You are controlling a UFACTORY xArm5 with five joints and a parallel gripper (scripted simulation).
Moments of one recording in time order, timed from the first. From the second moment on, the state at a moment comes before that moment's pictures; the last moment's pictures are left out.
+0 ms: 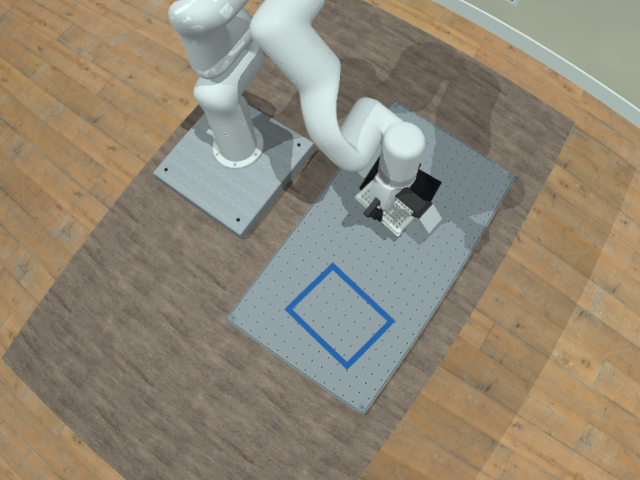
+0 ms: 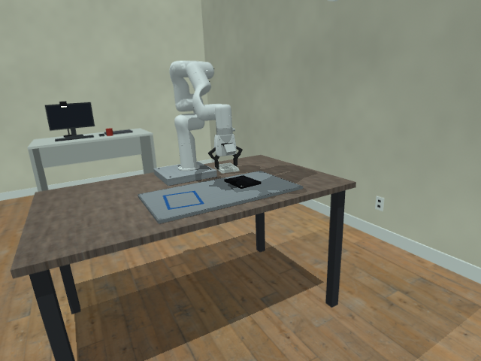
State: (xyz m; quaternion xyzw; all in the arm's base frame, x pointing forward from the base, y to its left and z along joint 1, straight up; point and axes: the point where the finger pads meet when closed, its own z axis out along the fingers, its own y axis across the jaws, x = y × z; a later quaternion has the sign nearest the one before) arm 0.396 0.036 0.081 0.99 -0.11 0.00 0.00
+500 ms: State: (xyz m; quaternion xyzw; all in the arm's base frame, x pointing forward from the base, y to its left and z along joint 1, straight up) arm 0.401 -0.008 0.080 0.99 -0.11 0.00 0.00
